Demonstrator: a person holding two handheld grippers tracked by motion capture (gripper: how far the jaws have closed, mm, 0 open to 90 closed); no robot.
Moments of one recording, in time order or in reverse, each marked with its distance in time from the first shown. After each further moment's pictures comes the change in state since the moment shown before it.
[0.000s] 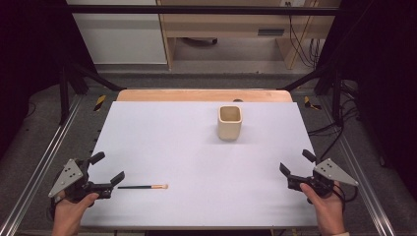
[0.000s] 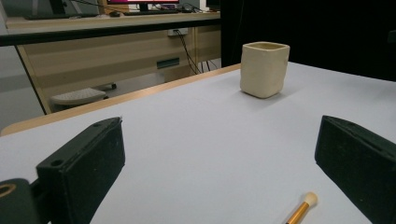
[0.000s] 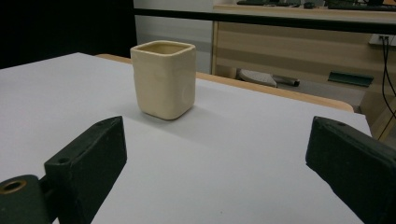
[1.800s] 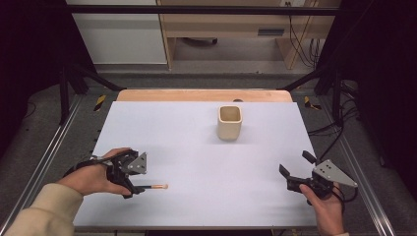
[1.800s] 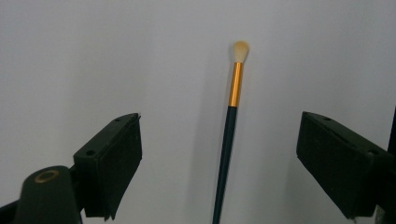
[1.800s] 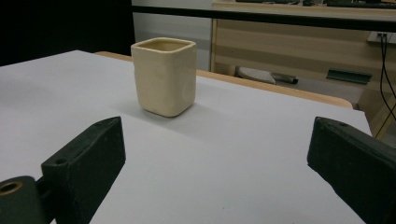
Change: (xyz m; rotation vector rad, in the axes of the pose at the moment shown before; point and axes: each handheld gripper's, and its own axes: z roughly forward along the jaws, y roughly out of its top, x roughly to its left) left arm -0.042 0.061 0.106 0.975 -0.482 0.625; right arm 0.003 -0.001 -0.001 0.006 -0.008 -0.003
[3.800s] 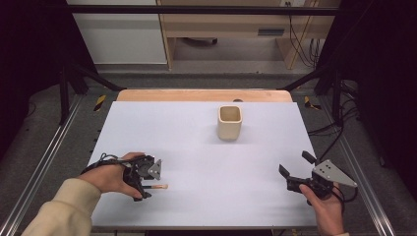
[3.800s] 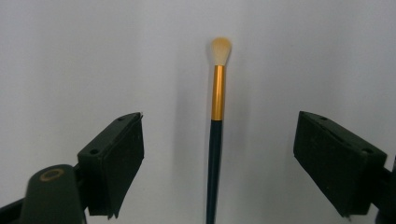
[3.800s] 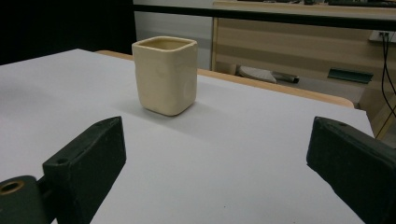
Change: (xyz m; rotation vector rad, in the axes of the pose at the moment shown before) left arm -0.002 0.025 0.032 0.141 -0.082 0.073; right arm 0.001 0.000 0.000 0.007 0.003 0.002
